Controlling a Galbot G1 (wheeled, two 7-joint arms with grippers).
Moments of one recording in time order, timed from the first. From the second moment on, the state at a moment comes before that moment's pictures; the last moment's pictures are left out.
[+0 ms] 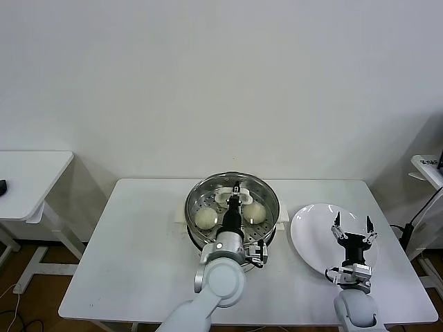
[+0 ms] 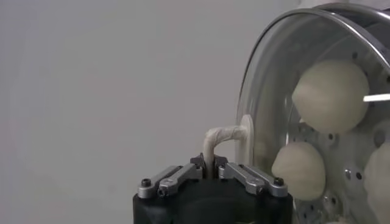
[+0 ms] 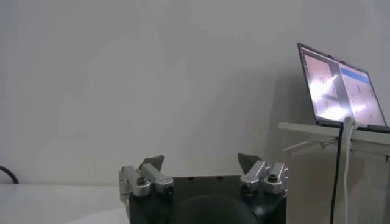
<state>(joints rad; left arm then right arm) 0.91 -1.48 0.21 -1.80 1.58 0.61 0.36 -1.22 1.22 0.56 1.44 0.17 0.34 0.33</state>
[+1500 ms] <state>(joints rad) 0.94 -1.48 0.19 -1.82 1.59 0.59 0.36 -1.22 1.22 0.57 1.44 0.17 0.34 0.33</state>
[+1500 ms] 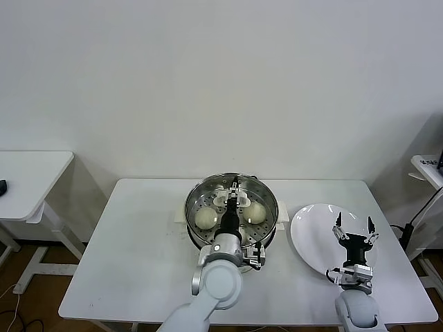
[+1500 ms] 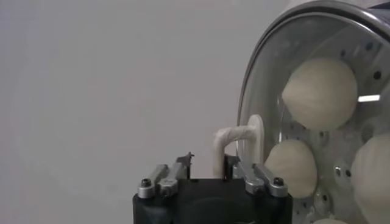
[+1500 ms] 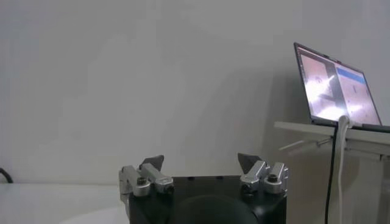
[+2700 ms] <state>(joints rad) 1.08 -1.23 -0.11 -2.13 0.85 0.49 0.21 -1.23 1.19 0.54 1.47 0.25 0.32 0.27</state>
